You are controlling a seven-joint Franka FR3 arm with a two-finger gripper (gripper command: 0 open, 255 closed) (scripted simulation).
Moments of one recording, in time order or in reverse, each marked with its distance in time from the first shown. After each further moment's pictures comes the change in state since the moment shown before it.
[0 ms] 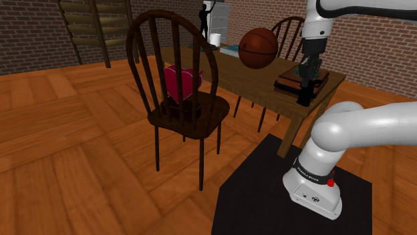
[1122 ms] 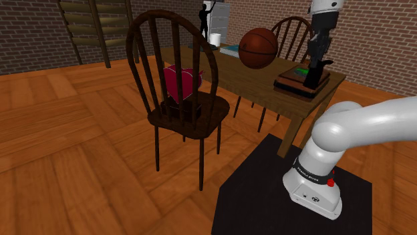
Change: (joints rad) arm 0.016 0.084 0.035 0.245 0.032 -0.161 -0.020
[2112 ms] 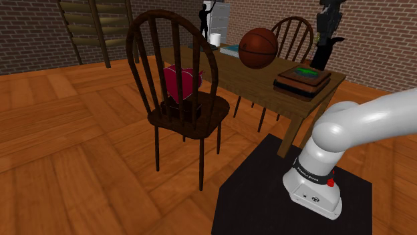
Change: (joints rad) arm 0.014 0.119 0.021 0.275 0.019 -0.156 -0.025
